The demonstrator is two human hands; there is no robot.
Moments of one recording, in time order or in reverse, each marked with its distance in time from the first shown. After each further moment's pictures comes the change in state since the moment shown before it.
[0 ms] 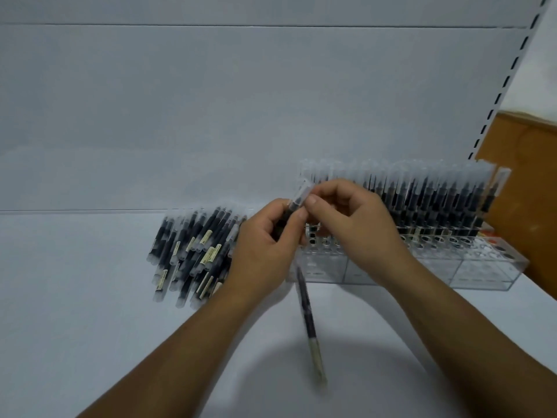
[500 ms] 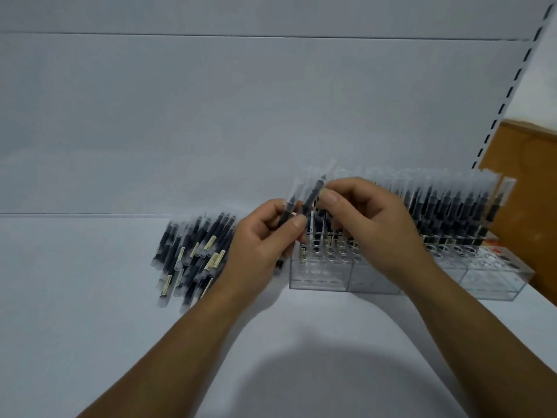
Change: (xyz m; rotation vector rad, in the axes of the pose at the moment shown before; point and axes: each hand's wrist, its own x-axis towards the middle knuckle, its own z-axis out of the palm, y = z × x) left_hand 0.003 0.011 -0.013 -0.317 -0.056 -0.104; right_hand 0.001 -0.012 -0.013 -0.043 -0.013 -0.163
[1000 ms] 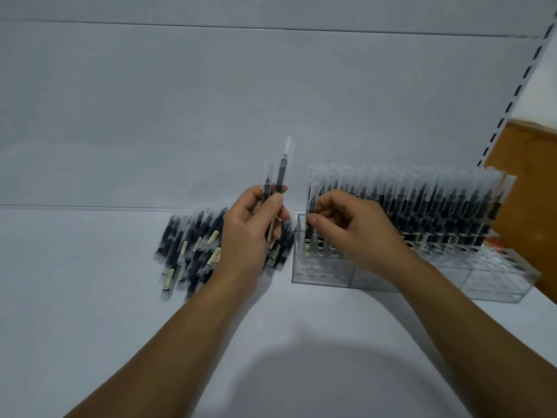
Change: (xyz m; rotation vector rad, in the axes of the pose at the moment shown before) left_hand 0.009 0.000 -0.004 -0.072 0.285 -0.067; right_hand 0.010 0.029 0.006 -0.366 -0.186 0.043
